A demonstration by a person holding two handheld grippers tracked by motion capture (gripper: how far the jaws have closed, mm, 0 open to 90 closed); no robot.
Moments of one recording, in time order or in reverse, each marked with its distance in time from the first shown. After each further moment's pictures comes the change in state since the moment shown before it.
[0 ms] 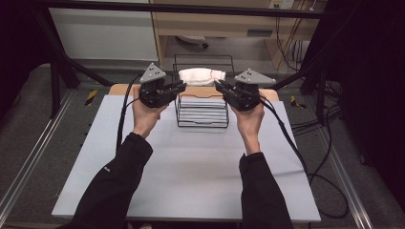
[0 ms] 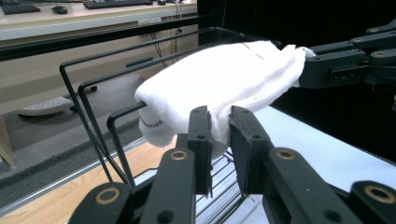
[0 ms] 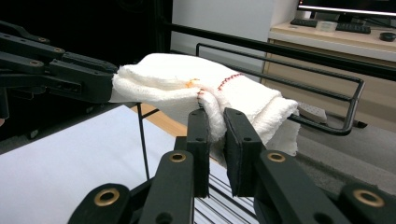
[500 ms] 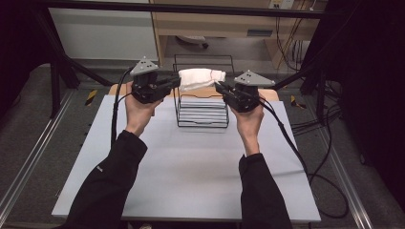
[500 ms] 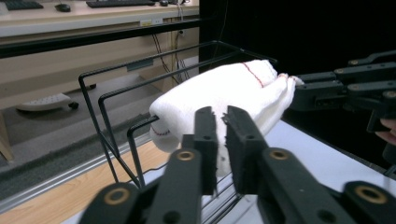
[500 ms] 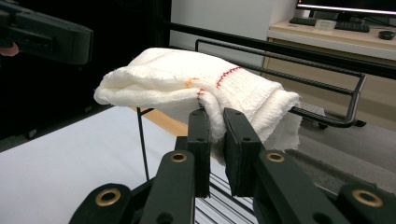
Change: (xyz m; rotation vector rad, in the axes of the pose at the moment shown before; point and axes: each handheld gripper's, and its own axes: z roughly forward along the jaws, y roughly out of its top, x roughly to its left) left arm 0.003 0.023 -0.016 0.005 -0.007 -0.045; right arm 0.001 -0.004 0.001 -0.001 -0.006 0.003
